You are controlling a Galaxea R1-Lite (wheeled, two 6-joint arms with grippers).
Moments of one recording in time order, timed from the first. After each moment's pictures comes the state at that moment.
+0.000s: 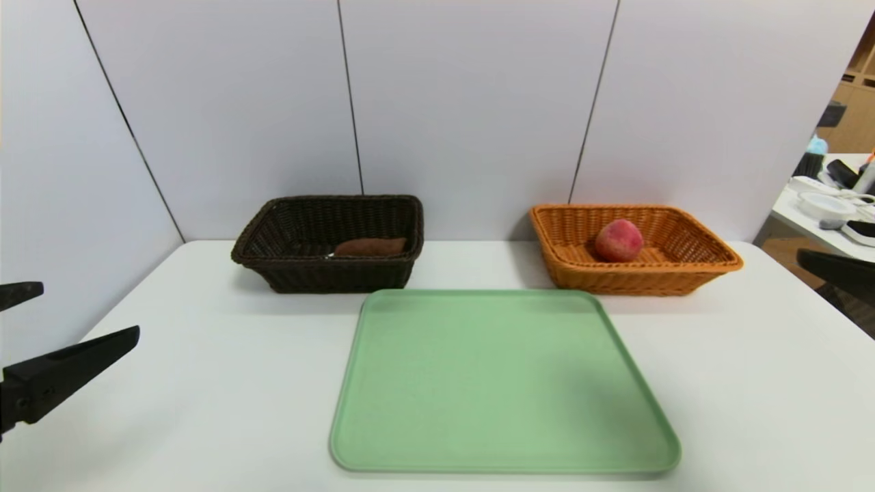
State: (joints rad) left arm -0.30 0.83 -0.77 0.20 0.08 0.10; right arm 0.19 0.94 -0.82 0.10 -0.06 -0.13
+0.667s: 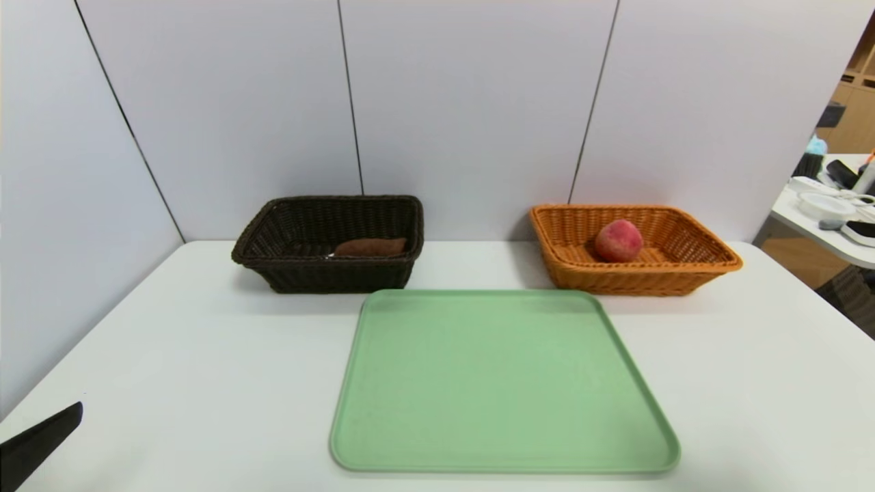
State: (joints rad) left arm -0.18 0.61 -0.58 0.20 0.08 0.12; right arm 0.04 0.67 -0.73 0.24 -0.07 -0.13
